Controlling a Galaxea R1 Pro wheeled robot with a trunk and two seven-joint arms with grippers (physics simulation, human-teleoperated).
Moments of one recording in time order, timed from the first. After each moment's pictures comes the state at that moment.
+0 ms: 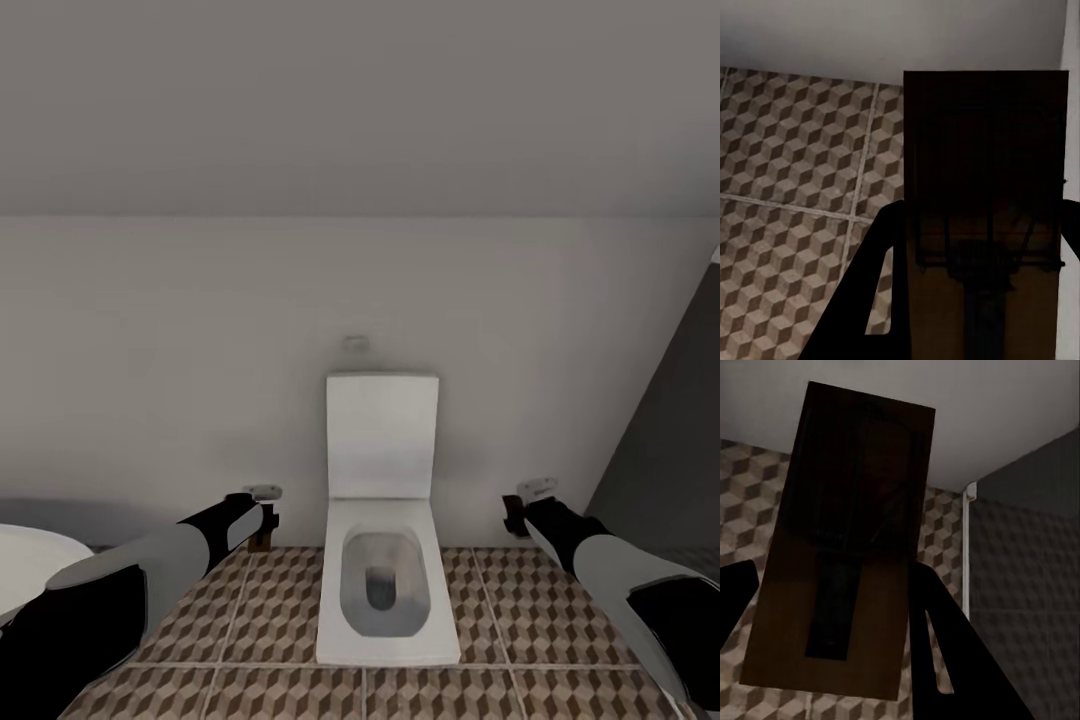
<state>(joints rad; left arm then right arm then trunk) -1.04 0.00 -1.42 -0.11 1.54 0.34 0.34 -0.99 -0.17 0.34 -0.11 0.00 0.34 -0.08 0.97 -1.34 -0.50</state>
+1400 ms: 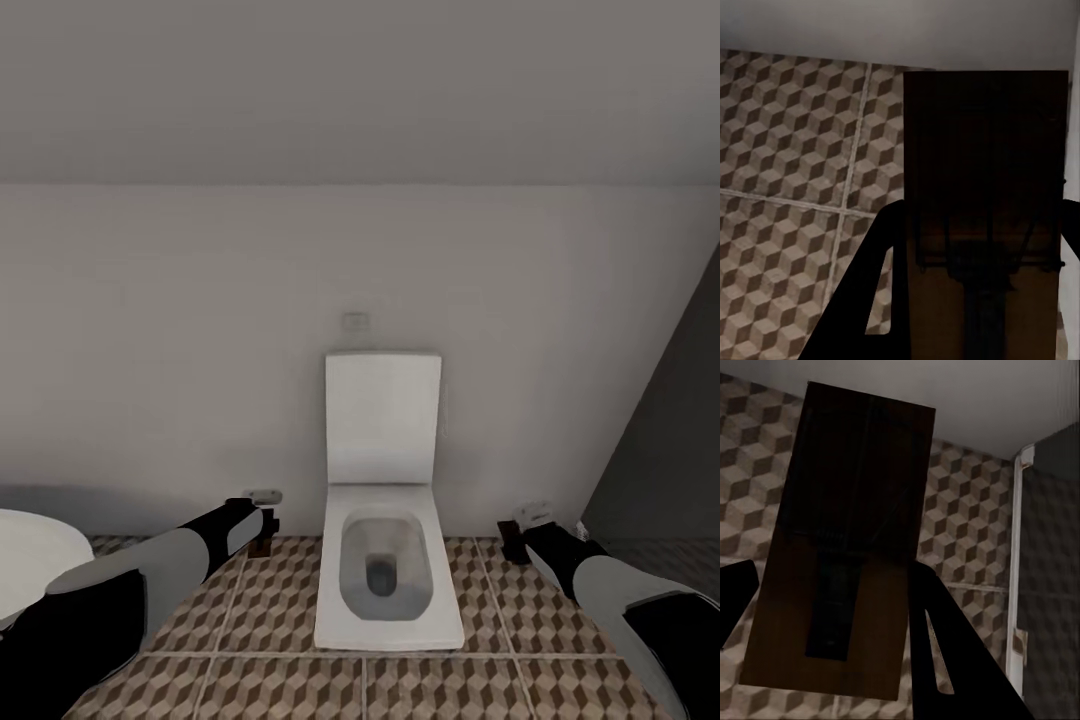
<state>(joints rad) -1.03 -0.01 -1.42 -0.11 1.54 0.34 0.34 -0.94 -0.16 0.33 -0.05 0.01 0.28 -0.03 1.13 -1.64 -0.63</state>
